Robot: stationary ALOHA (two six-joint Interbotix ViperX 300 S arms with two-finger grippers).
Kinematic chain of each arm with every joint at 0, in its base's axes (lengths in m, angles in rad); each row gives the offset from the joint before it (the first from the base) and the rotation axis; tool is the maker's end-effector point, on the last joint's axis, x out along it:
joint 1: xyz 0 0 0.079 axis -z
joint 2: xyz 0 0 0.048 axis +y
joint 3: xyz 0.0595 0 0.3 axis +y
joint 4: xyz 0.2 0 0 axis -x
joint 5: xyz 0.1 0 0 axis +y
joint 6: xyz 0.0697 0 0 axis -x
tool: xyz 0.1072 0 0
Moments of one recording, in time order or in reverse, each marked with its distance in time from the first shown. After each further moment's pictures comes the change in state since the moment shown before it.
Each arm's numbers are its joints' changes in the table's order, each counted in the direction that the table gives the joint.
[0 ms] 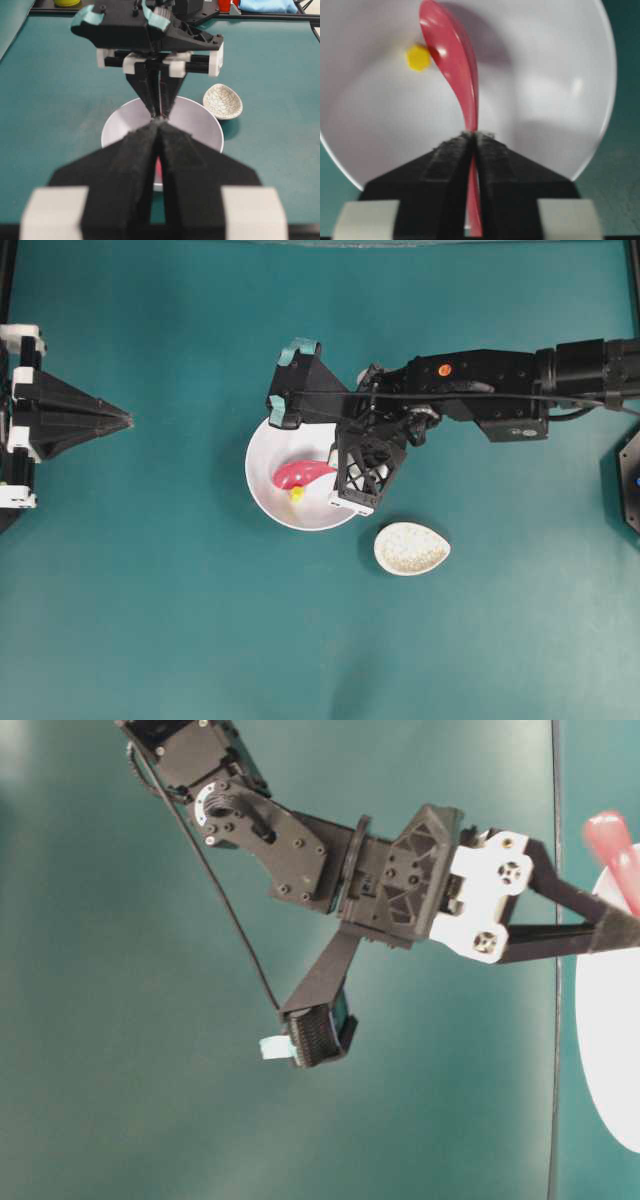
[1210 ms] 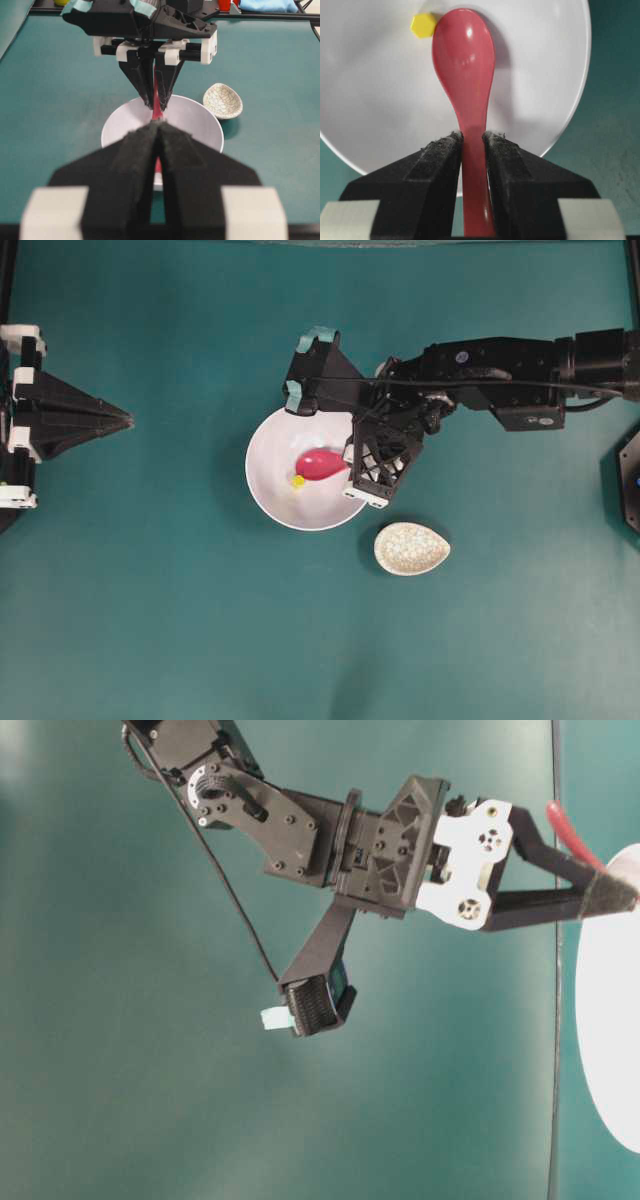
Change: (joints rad) left arm -0.002 0.002 0.000 0.002 0.000 0.000; right arm 0.025 -0.038 0.041 -0.025 0.034 -0.006
